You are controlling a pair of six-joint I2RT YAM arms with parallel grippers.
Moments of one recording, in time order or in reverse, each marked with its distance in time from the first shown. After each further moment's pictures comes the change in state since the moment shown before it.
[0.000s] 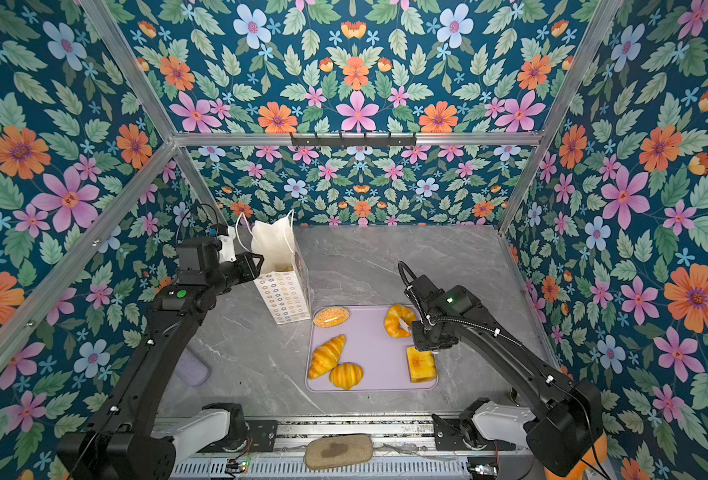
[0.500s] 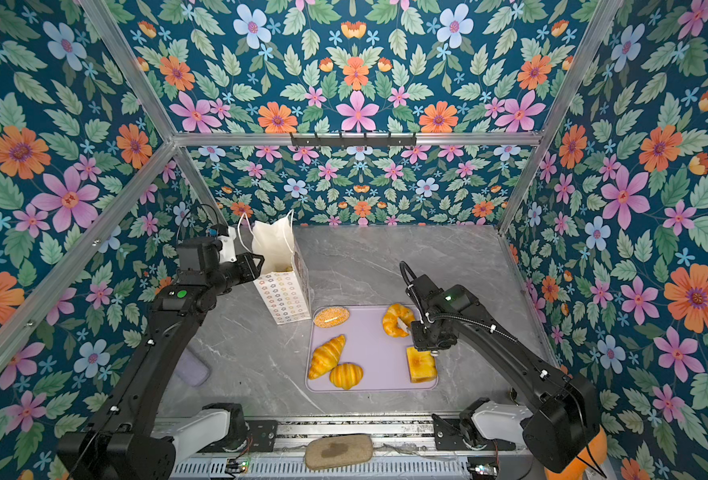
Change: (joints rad) left arm -0.002 0.000 -0.003 0.000 0.004 -0.003; right arm -0.024 0.007 -0.020 0.027 -0.061 -0.015
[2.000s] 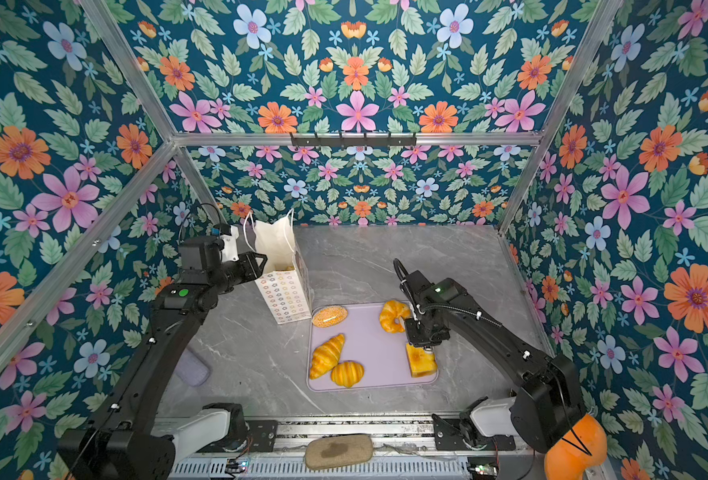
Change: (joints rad) left arm -0.011 0.010 0.006 0.007 0.021 -0.014; right arm -0.006 0.110 0.037 0.023 -0.028 -0.052
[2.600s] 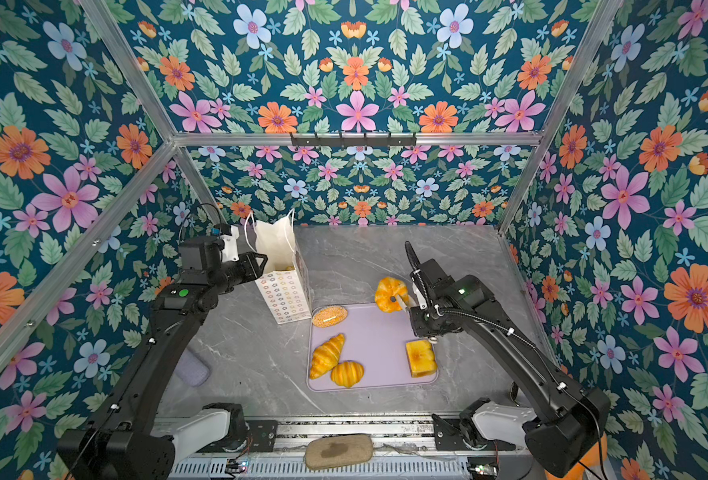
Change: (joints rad) left arm -0.002 -0.002 0.000 0.000 0.000 0.000; right arm 0.003 -0.133 0.176 -0.074 0.019 -0.038
